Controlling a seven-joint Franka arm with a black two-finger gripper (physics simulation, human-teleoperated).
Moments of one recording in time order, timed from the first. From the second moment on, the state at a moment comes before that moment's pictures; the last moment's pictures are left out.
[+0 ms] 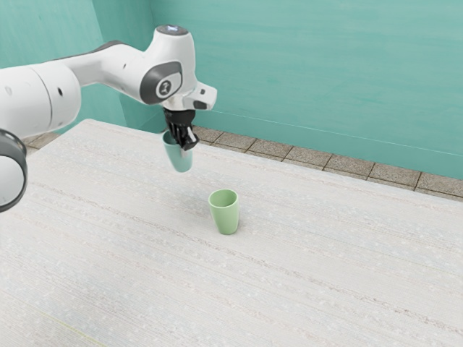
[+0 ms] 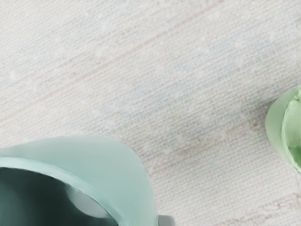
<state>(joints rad) 0.18 0.53 -0.28 -1.33 0.32 1.88 0.32</state>
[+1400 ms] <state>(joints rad) -0.06 0.35 -0.19 -1.56 0.25 1.95 0.23</state>
